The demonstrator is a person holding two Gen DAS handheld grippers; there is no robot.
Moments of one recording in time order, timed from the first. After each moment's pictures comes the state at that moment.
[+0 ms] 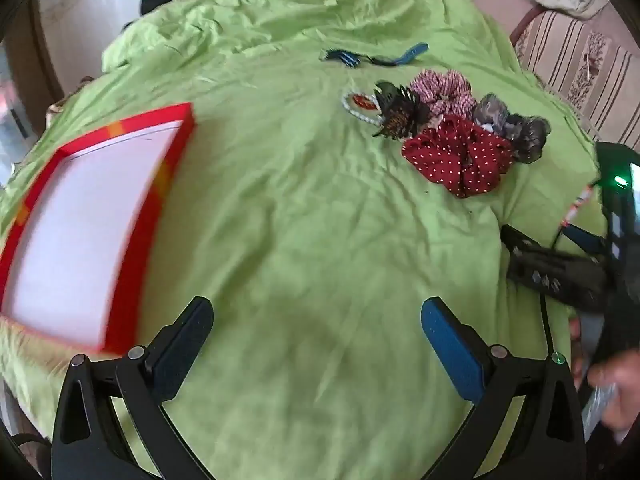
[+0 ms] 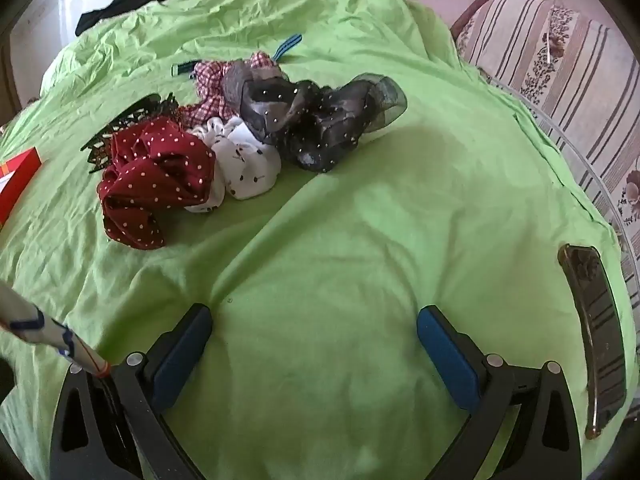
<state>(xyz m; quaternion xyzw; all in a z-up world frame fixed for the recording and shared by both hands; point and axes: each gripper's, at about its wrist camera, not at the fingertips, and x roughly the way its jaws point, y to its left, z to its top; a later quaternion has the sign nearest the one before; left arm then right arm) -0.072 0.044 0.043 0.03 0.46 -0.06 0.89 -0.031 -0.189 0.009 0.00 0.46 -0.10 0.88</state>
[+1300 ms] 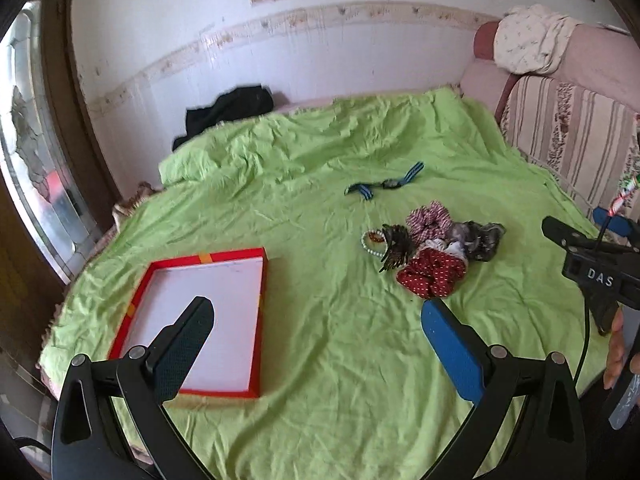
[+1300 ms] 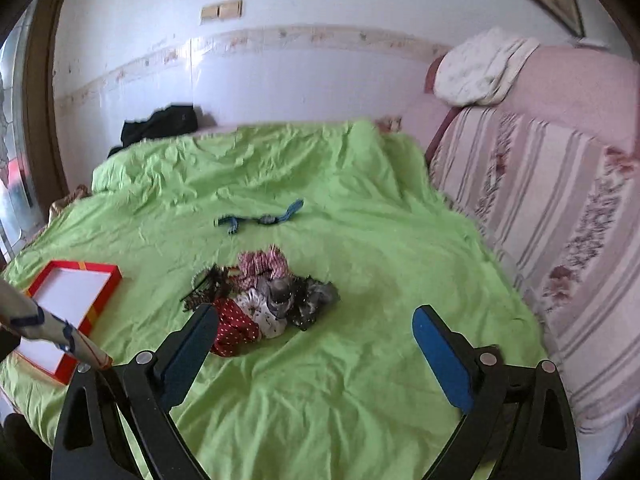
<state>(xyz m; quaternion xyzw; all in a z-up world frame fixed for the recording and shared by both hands) -0.121 0.035 0.198 0.10 0.32 -0.02 0.94 -0.104 -0.205 0.179 0.02 0.30 -0.06 0.95</state>
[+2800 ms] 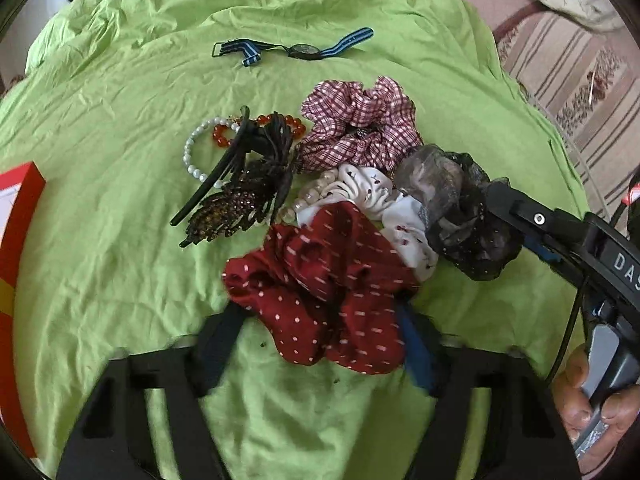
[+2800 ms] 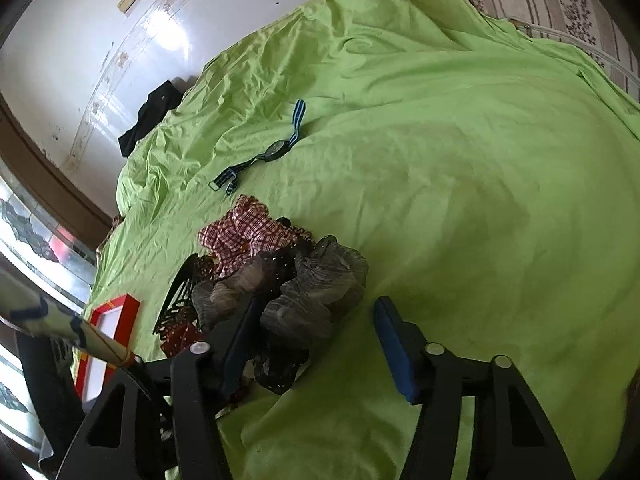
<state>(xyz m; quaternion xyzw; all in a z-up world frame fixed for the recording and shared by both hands) 0.059 -0.084 0.030 0.00 0.52 -0.13 0.84 0.041 -0.290 0.043 0.25 0.40 0.08 0.88</state>
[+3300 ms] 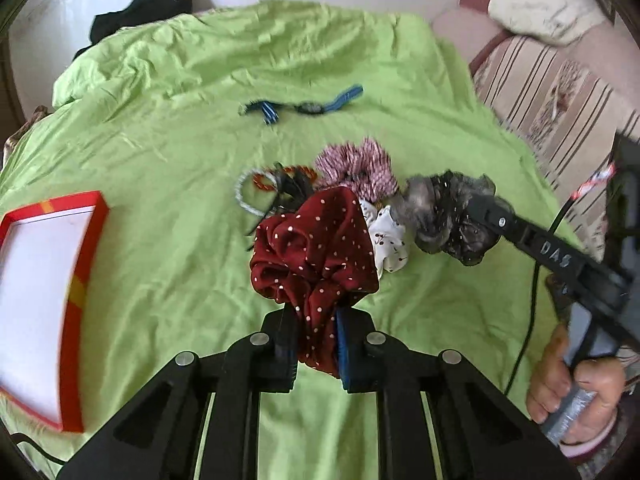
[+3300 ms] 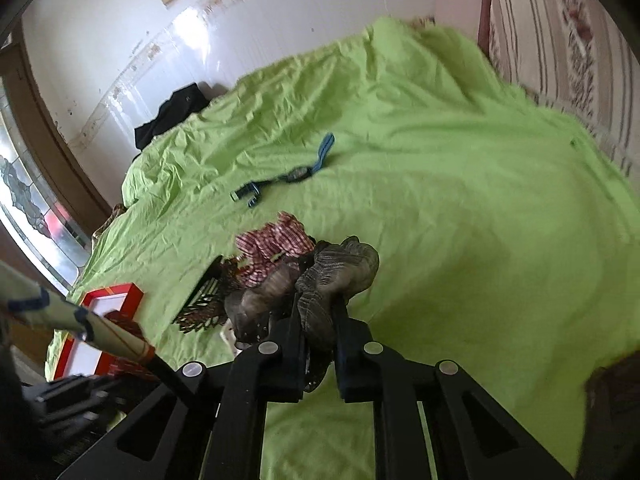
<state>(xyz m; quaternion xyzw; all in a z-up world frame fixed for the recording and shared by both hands) -0.003 -0.043 0.103 0.00 0.45 -0.14 0.88 0.003 -0.267 0.089 0.18 0.35 0.07 0.92</state>
